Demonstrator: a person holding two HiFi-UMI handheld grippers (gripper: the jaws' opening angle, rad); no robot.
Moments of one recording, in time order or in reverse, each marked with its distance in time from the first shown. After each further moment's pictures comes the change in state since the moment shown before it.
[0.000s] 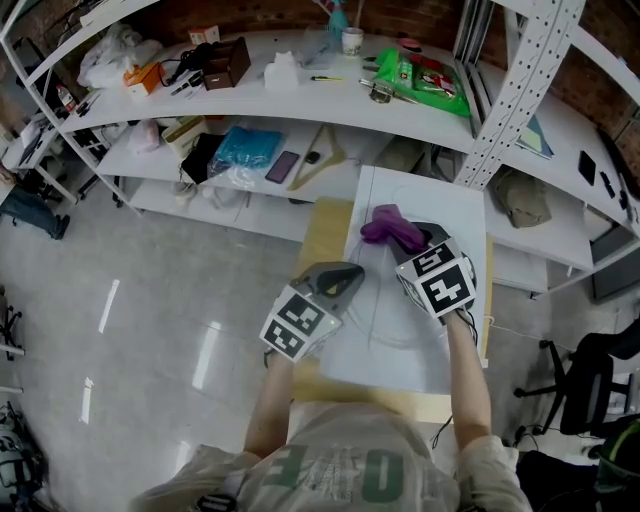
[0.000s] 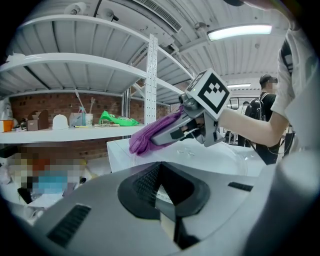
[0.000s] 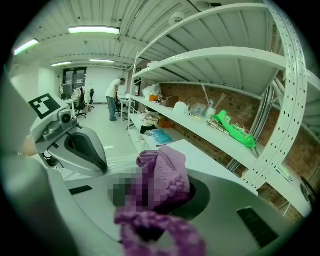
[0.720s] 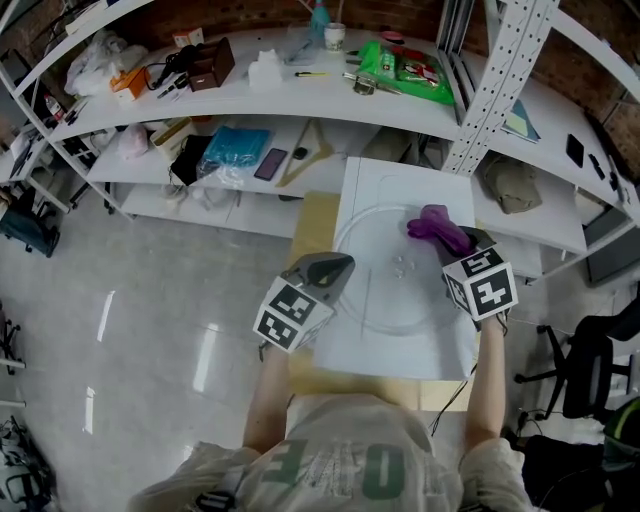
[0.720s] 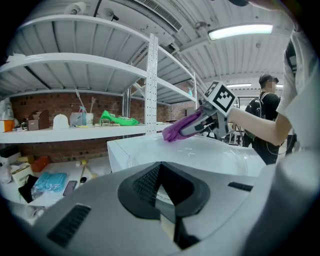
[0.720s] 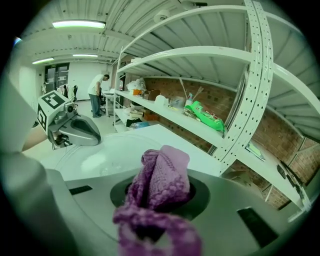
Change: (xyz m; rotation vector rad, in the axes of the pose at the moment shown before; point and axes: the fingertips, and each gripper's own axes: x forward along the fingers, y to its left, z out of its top) left arm -0.001 0.000 0.000 -0.004 -0.001 0.009; right arm -0.070 -0.053 -0.063 0.087 0.077 -0.145
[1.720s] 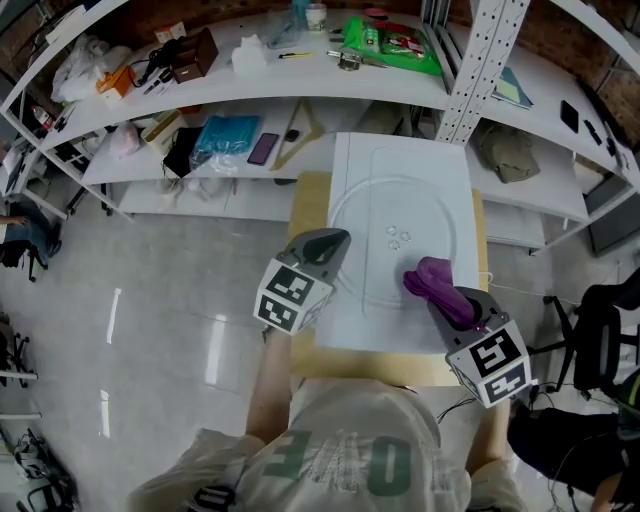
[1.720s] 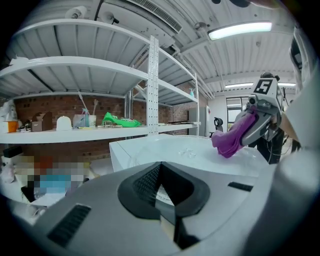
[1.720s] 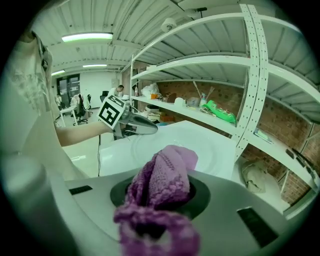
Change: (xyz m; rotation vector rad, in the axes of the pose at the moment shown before) left arm -0.002 0.000 0.001 0.004 -0.017 0.035; right arm -0.106 0.117 -0.055 0.040 -0.031 0.166
